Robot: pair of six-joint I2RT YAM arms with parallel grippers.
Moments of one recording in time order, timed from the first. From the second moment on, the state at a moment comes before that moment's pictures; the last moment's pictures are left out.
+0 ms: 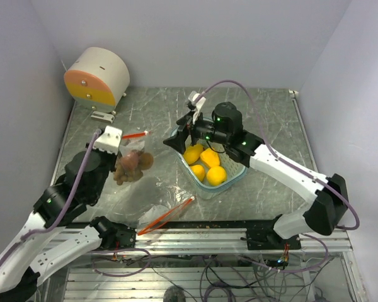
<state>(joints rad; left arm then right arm) -0.76 0.56 1.01 -0.67 -0.59 0.20 0.79 1.46 1.23 0.05 -0.41 0.03</state>
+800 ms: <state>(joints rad) -0.42 0.82 0.86 -0.42 -0.91 -0.33 1.10 1.35 0.99 -0.07 -0.37 0.09</state>
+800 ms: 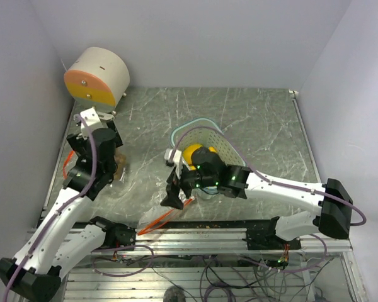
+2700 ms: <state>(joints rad) -0.42 0.41 0.94 -0.65 -0.23 -0.48 1.08 1.53 1.14 0.20 0.09 0.32</state>
